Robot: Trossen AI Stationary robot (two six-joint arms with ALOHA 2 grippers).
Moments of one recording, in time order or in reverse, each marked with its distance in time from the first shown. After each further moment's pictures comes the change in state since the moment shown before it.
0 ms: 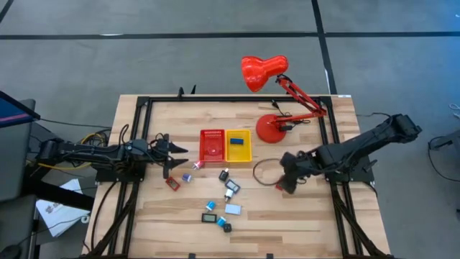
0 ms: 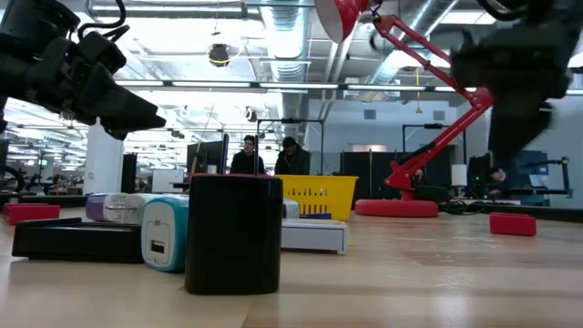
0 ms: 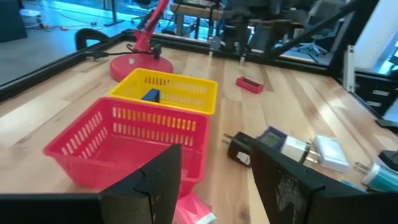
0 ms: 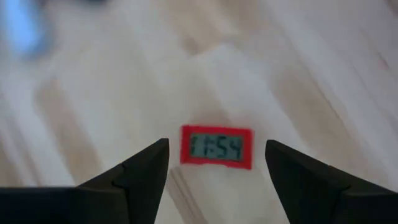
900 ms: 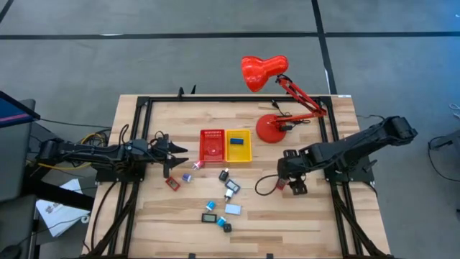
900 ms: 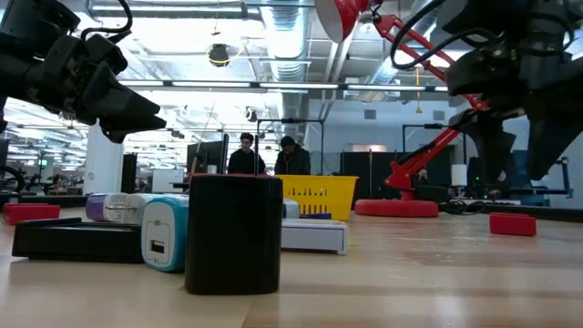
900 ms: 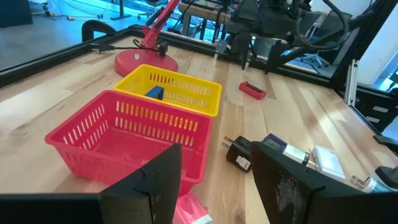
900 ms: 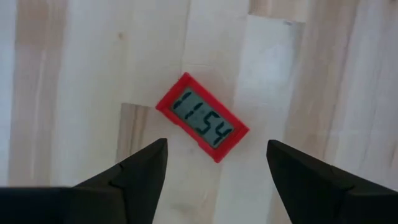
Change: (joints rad) left arm 0.000 0.000 0.000 0.002 -0.010 -0.082; right arm -0.094 0.091 -0.007 -0.022 -0.151 -0.749
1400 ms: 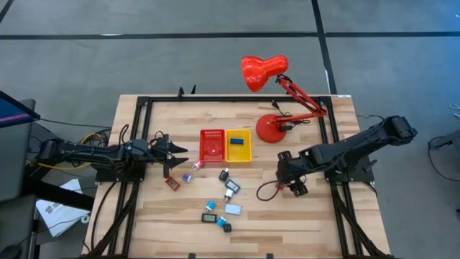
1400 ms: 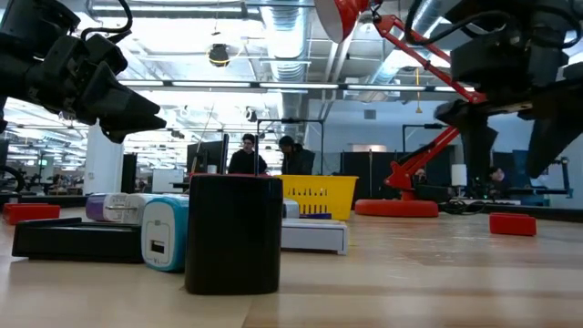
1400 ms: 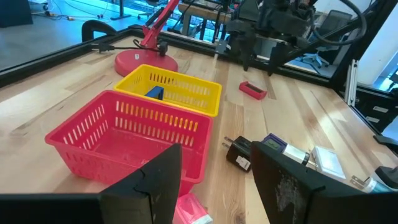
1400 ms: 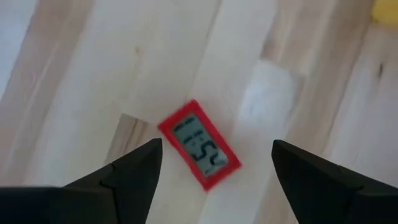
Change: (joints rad) left arm 0.000 0.000 0.000 0.000 0.000 0.000; right arm 0.027 0.000 -0.015 0.098 0.028 -0.196
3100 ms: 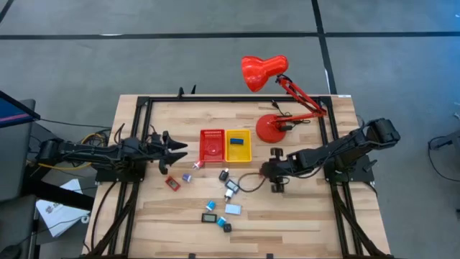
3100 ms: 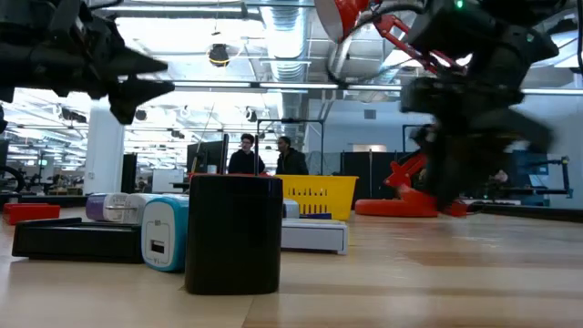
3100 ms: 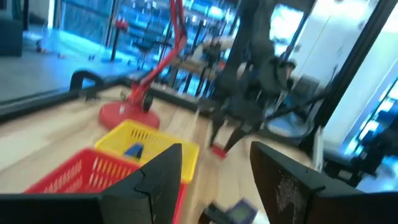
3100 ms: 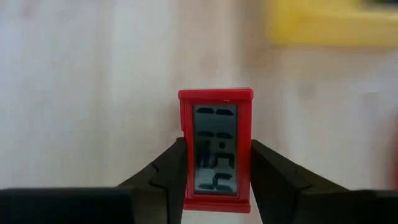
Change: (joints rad) left arm 0.000 0.000 0.000 0.258 0.000 -0.098; right arm -0.031 0.223 0.006 0.315 0.254 0.283
